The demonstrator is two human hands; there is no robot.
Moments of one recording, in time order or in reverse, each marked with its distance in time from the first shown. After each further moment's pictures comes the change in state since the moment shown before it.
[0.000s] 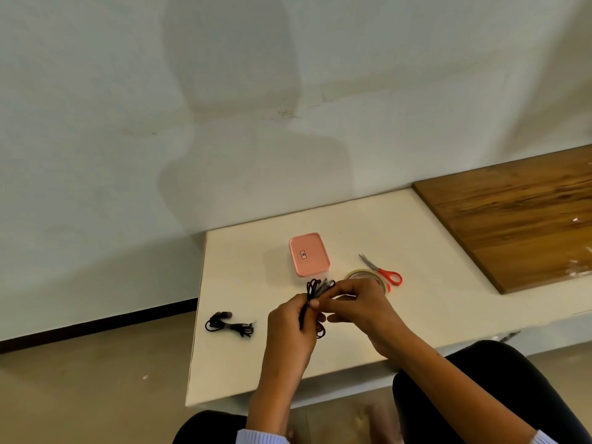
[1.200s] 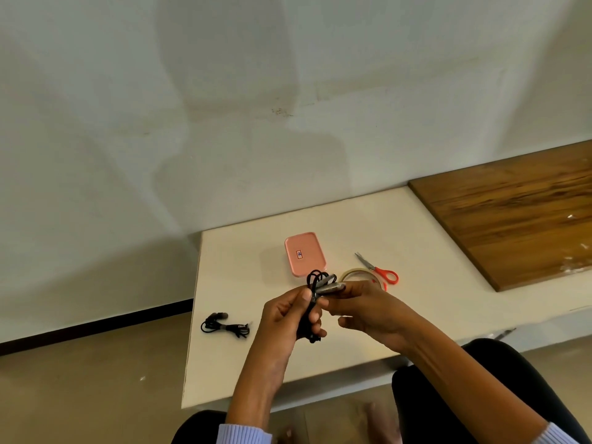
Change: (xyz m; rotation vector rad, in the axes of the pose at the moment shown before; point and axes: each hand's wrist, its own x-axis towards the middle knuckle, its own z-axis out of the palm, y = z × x) left_hand 0.003 0.017 -0.014 -0.628 -0.234 -0.233; right_hand 0.000 -0.009 -0.020 0.174 -0.243 0.265
